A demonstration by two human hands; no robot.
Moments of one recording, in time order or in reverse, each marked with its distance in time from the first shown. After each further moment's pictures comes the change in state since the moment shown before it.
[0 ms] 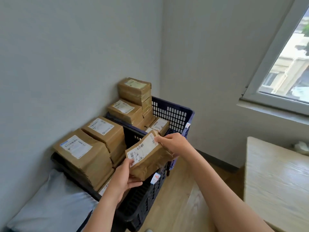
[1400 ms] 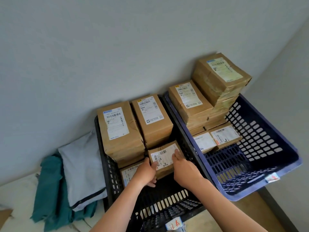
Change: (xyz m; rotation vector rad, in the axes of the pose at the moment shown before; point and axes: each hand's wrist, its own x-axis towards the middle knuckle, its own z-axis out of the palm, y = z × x) left_hand 0.187 -0.038 -0.024 0.251 0.375 -0.361; right_hand 0.223 0.041 0.132 -1.085 -0.529 -0.632
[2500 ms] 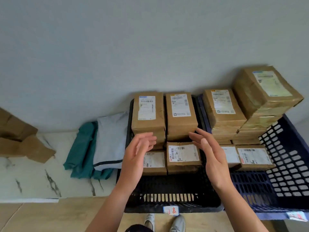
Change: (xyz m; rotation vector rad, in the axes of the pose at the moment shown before) left_hand -0.161 0.002 -0.028 -0.634 0.570 0.713; right_hand -0.067 0.005 -0.084 1.213 0.406 -0.395
